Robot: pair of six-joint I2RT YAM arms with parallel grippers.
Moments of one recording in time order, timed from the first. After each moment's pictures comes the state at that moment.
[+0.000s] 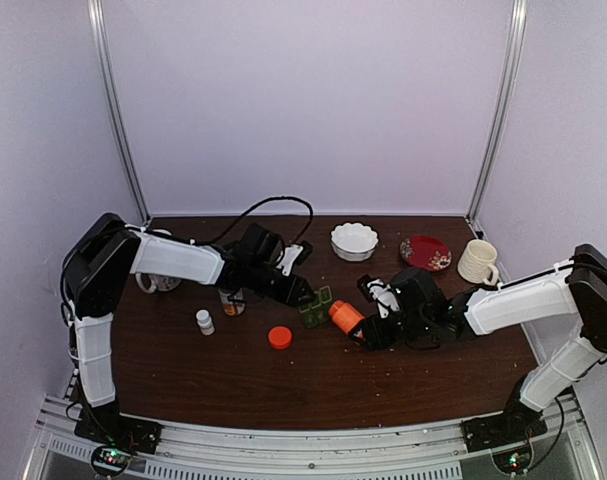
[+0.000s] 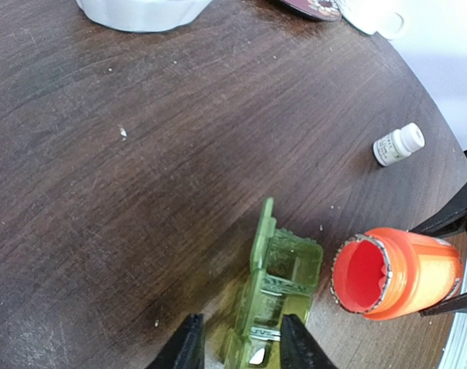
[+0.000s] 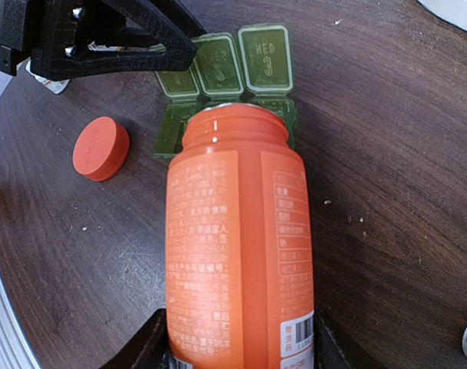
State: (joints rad) left arm -0.75 2.03 1.29 -0.02 0.38 -0.23; right arm 0.81 1.52 0.64 0.12 -0.12 0.32
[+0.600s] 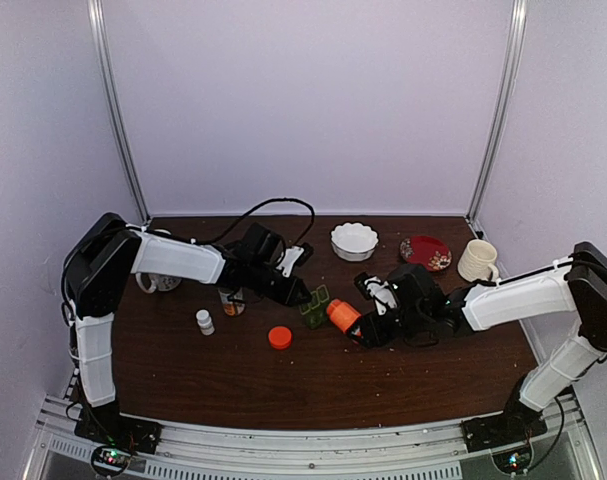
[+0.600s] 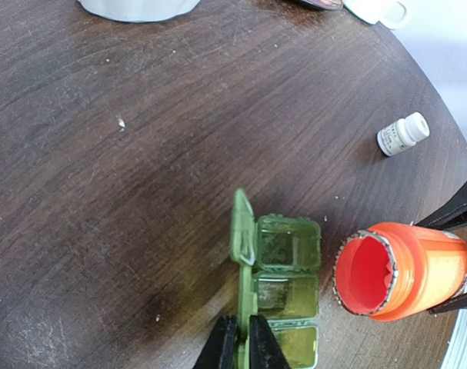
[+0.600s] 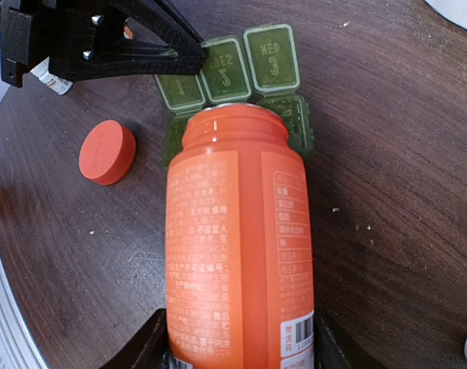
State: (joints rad) left arm -0.75 2.04 1.31 -0.06 0.38 -0.20; right arm 0.80 1.53 0.68 0.09 -0.14 0.32
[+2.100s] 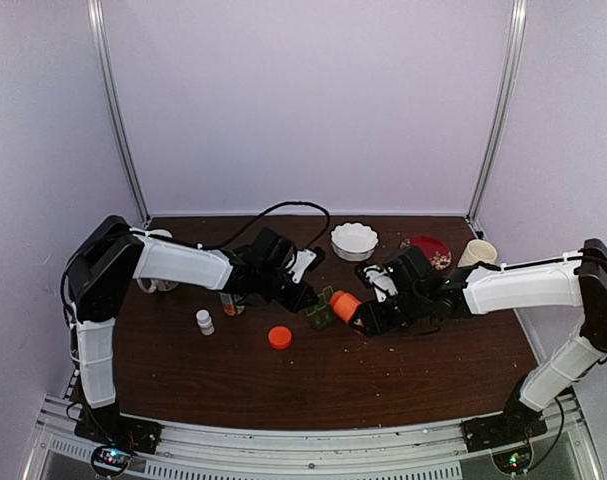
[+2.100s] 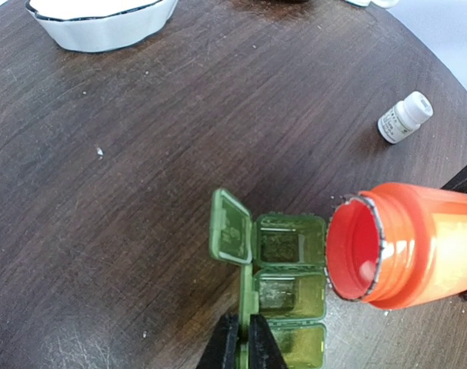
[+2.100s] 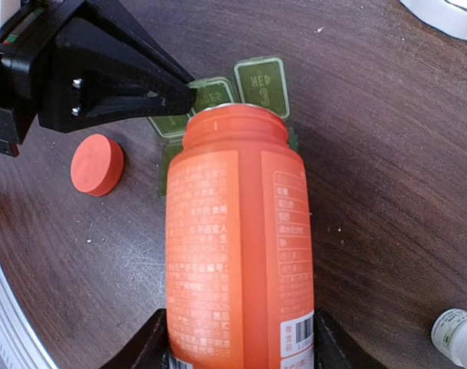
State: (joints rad) left arm -0.82 2.04 1.32 -0.05 0.26 -0.10; right arm 0.78 1.52 0.83 -0.15 -0.11 0.32
